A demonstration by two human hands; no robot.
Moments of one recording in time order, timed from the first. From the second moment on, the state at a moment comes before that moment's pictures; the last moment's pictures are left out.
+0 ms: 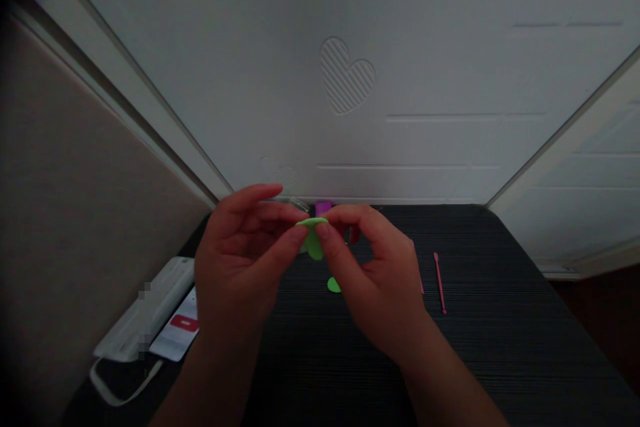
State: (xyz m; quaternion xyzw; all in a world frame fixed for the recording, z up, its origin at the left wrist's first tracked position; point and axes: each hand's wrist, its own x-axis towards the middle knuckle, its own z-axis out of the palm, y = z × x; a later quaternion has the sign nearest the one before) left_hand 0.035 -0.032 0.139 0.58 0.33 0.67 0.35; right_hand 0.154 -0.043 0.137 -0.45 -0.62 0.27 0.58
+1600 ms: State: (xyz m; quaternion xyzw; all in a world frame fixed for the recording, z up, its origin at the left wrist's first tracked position) left_hand 0.028 -0.032 0.142 0.61 0.36 0.63 0.32; right_hand 0.155 -0.040 0.135 -0.45 -0.61 0.28 0.59
